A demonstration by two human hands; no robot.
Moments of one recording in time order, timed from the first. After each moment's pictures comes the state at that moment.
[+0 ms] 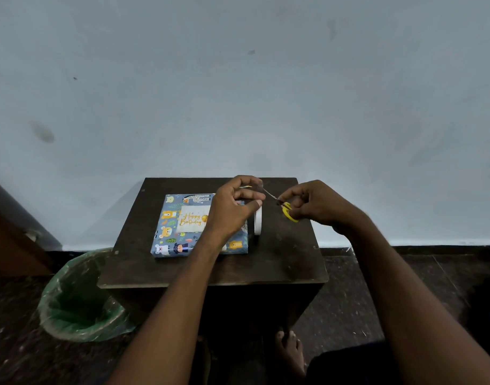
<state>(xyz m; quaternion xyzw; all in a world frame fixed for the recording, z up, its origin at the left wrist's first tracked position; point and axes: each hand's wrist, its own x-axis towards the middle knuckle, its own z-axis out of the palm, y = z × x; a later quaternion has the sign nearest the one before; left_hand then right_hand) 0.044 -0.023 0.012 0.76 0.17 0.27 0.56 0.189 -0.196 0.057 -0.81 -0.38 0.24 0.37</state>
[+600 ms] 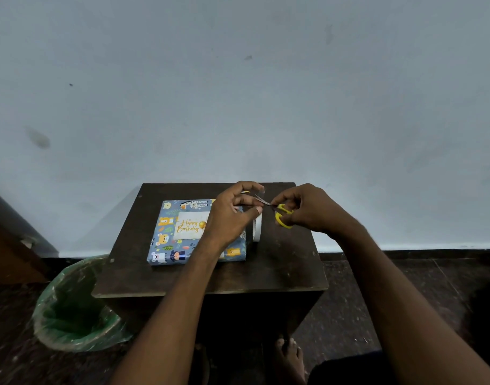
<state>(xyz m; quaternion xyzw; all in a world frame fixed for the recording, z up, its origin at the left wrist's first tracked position) 0.046 -0.022 0.010 0.78 0.14 0.26 0.55 0.184 -0.184 0.057 -0.84 -0.42 0.16 0.32</state>
